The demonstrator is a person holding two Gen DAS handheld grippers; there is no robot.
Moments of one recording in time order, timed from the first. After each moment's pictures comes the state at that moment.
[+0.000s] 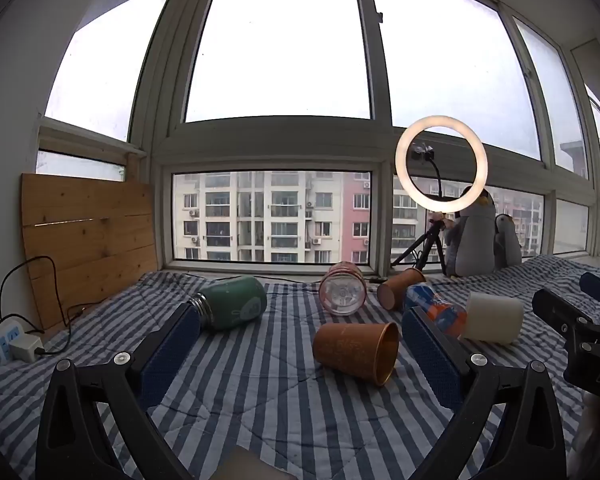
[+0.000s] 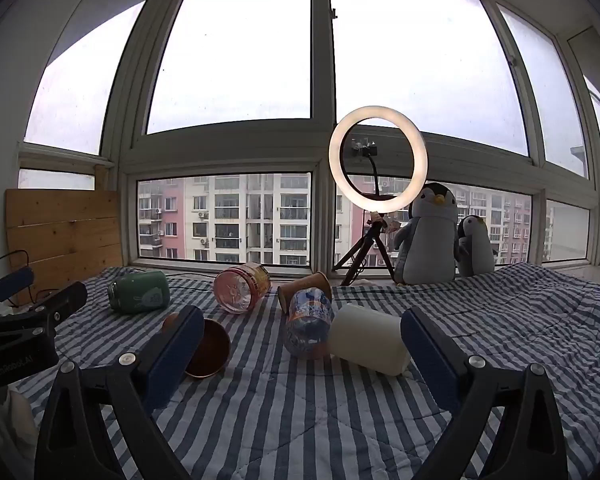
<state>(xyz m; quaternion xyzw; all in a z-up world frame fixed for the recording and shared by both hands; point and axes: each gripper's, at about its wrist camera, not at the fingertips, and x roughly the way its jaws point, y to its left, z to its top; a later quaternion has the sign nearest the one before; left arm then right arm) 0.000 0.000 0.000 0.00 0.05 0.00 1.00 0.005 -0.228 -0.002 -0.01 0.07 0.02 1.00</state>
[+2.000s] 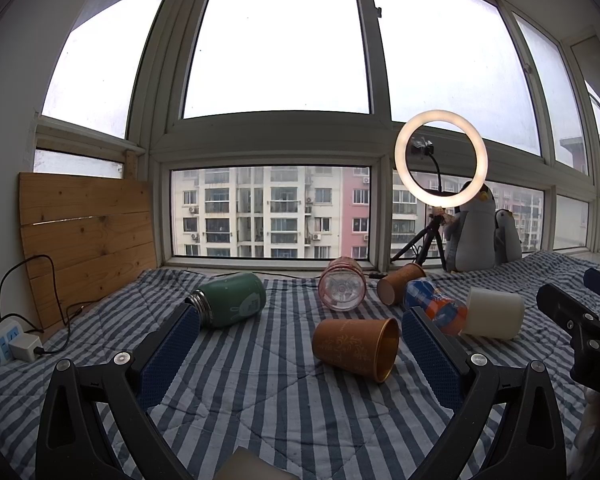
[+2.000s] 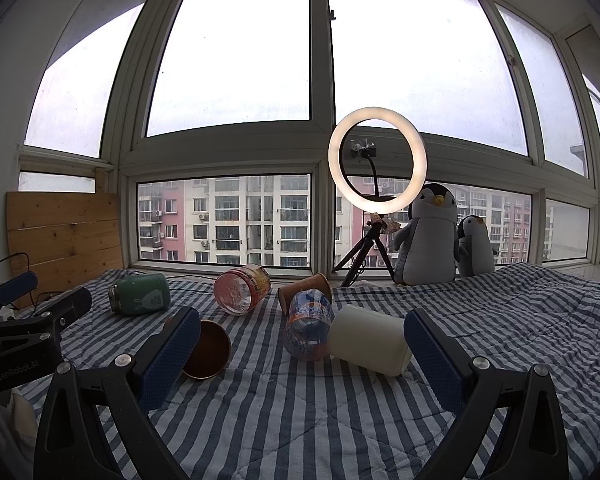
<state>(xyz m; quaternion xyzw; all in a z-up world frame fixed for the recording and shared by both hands) 0.001 0.000 -0.001 0.00 0.06 0.00 1.00 0.005 -0.229 -0.001 0.00 0.06 0.02 1.00</state>
